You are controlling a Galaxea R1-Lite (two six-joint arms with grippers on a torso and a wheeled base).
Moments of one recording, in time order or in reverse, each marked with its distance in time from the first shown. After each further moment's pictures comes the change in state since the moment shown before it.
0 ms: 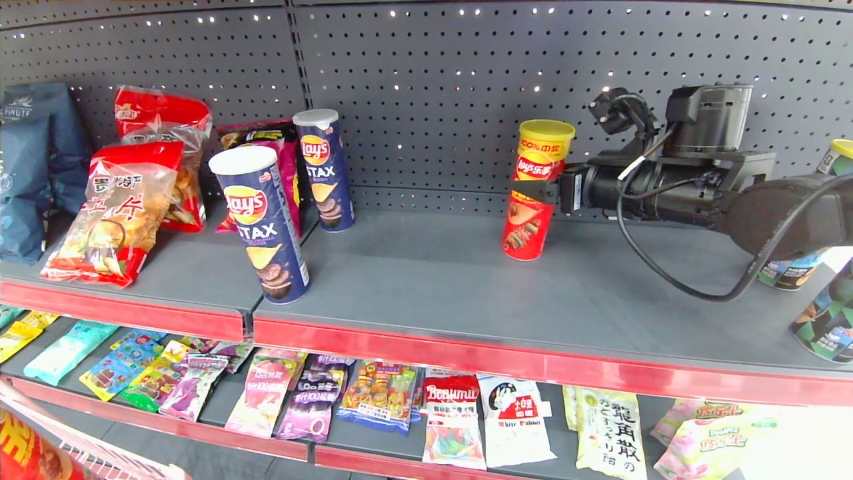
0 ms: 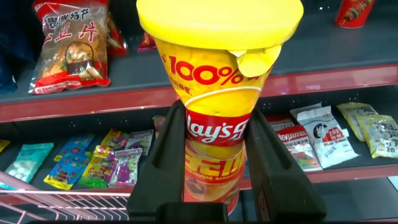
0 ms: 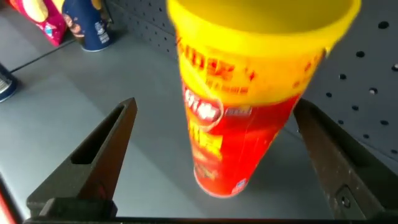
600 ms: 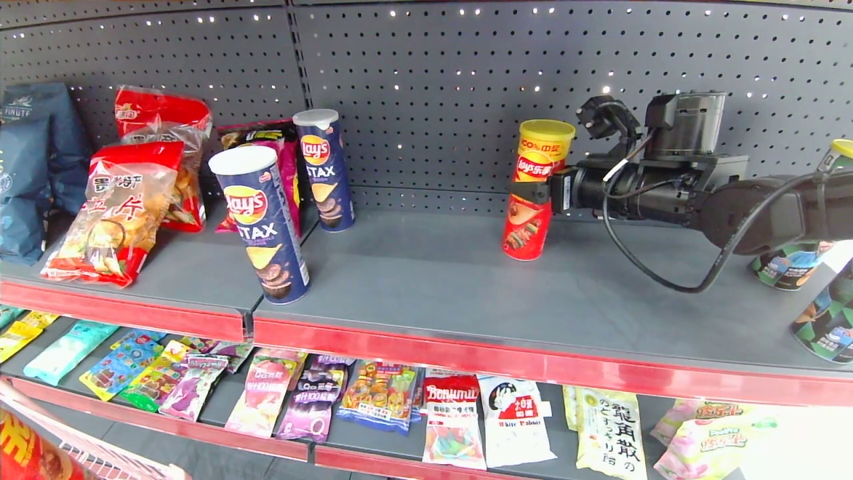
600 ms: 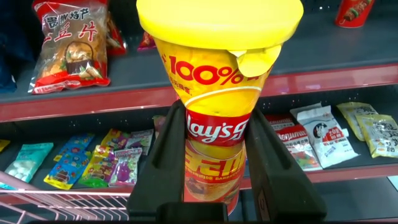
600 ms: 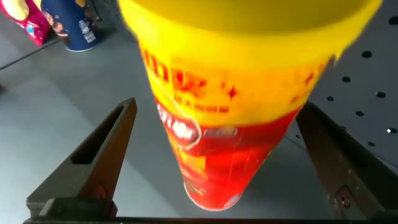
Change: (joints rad) left arm 0.000 0.000 0.000 0.001 0.000 0.000; right arm -0.011 0.066 -0.059 0.000 -0.006 -0.002
